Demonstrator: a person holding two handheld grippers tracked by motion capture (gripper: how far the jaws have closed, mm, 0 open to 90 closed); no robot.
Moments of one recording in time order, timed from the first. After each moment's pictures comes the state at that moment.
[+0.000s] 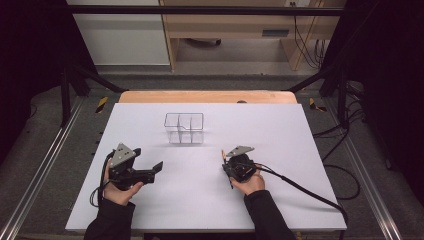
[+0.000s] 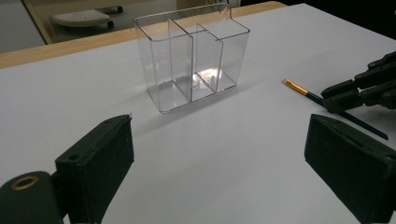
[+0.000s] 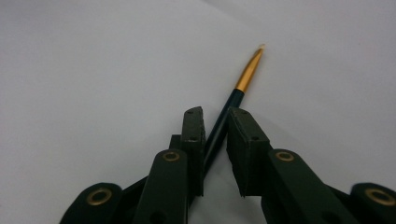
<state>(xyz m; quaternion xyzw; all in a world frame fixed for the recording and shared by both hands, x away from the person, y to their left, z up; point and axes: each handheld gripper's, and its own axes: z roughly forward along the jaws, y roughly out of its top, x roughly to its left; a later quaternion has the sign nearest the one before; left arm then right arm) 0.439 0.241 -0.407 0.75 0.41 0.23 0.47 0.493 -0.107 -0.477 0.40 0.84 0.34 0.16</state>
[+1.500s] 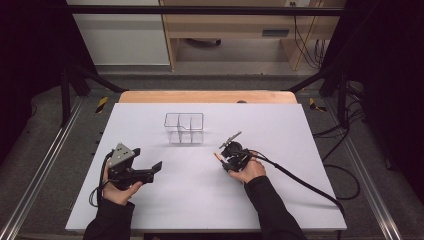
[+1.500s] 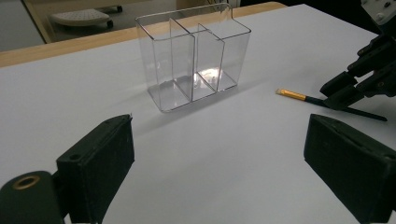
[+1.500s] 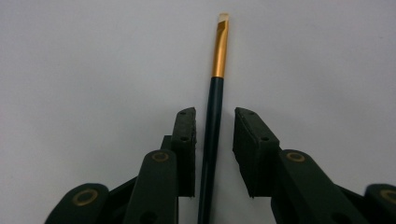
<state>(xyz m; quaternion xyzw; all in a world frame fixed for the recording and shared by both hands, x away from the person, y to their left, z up) 0.440 0.243 -0.408 0.75 0.41 0.23 0.47 0.520 -0.091 -0.451 0.38 0.90 0.21 0.10</state>
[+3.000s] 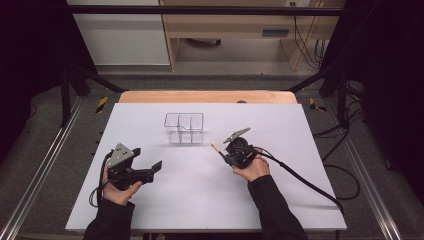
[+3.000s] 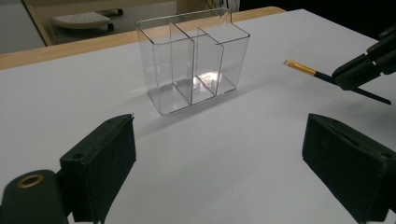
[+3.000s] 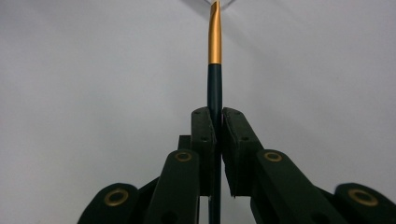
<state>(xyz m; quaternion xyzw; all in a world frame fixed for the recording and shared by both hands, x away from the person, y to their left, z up) 0.439 0.243 -0.406 0.74 0.42 0.23 0.47 0.512 -0.103 -0.421 0.37 0.88 0.28 0.12</state>
